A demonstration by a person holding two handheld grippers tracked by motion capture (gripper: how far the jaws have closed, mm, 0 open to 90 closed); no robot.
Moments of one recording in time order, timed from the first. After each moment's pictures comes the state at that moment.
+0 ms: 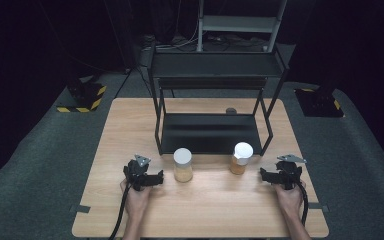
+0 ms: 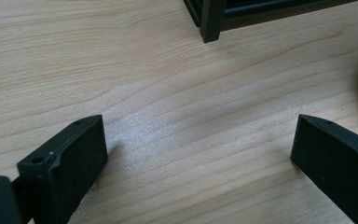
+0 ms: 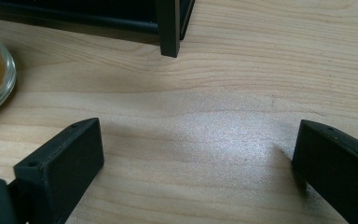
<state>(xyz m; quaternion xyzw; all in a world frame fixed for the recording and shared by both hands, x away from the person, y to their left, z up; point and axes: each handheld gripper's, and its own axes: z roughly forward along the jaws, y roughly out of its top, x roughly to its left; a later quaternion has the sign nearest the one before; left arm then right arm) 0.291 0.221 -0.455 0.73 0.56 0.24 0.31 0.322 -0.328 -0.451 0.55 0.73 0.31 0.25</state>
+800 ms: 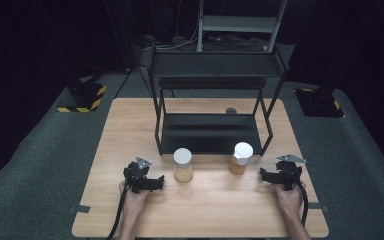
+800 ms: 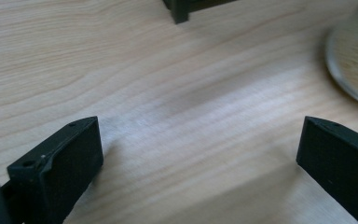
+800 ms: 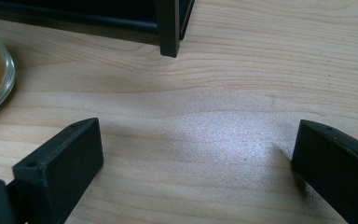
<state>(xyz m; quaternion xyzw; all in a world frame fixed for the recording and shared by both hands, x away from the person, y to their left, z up) 0.286 0.232 -0.446 0.76 0.52 0.20 0.32 0.322 -0.328 -0.451 0.55 0.73 0.31 0.25</state>
